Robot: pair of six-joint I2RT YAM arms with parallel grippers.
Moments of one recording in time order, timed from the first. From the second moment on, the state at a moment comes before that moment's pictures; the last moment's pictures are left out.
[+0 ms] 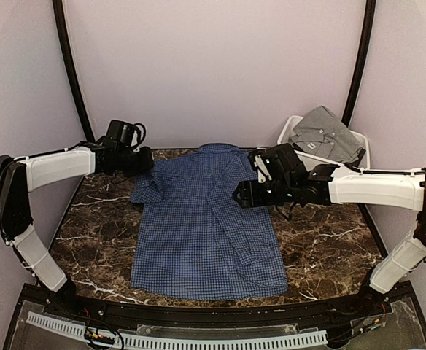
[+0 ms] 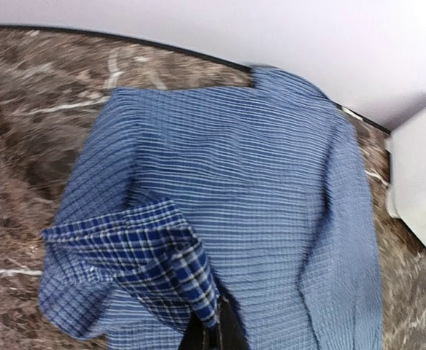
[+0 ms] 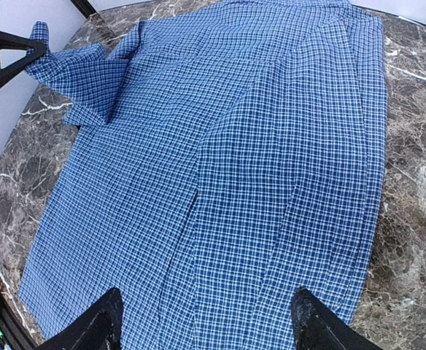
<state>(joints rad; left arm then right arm) -0.34 1.69 1.23 -0.28 0.00 -0.58 0.85 1.53 1.09 -0.28 0.09 0.48</state>
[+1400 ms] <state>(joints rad) -0.59 2.08 1.62 -0.51 0.11 -0.37 0.80 1.58 1.06 -0.21 0.05 0.52</state>
